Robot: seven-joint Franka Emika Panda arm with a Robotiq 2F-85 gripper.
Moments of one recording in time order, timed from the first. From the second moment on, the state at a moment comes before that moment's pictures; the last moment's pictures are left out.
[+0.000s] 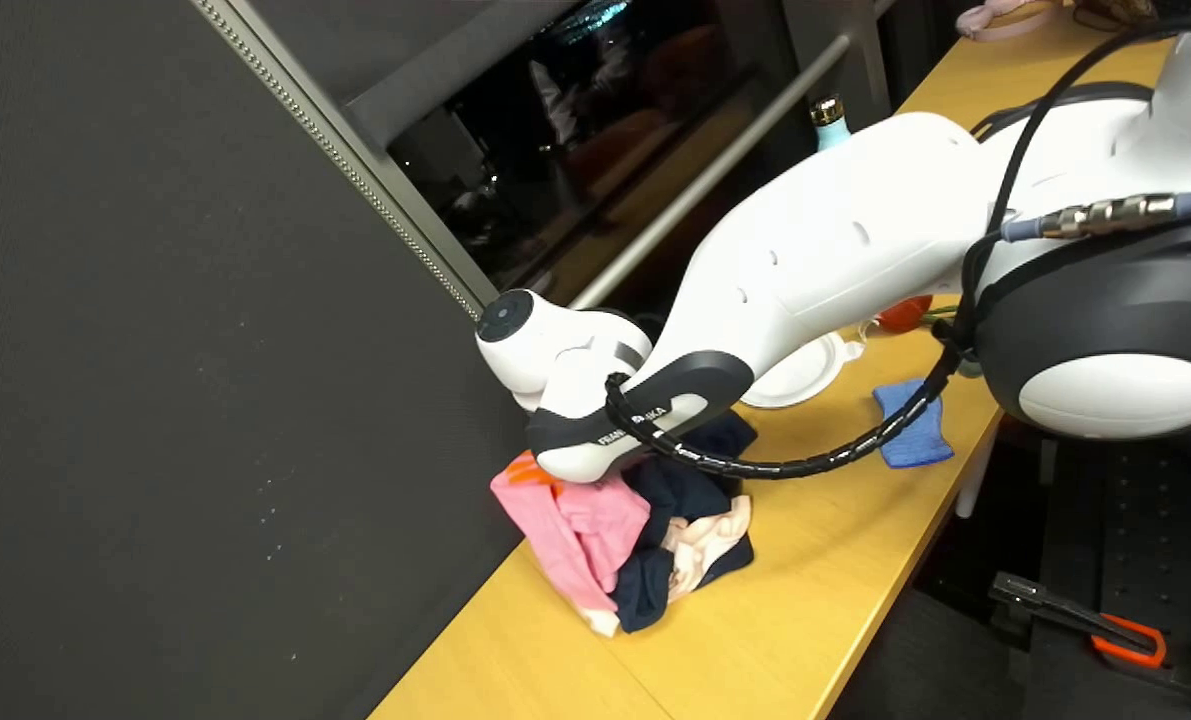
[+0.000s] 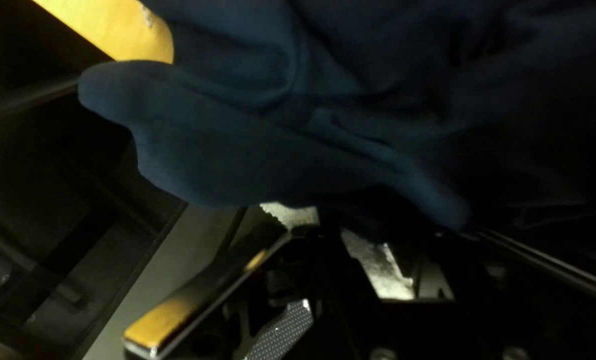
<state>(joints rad) 0.20 1.49 -0.08 -0.46 -0.10 2.28 -0.22</state>
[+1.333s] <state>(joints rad) 0.16 1.26 0.19 -0.45 0.09 2.02 -0.30</state>
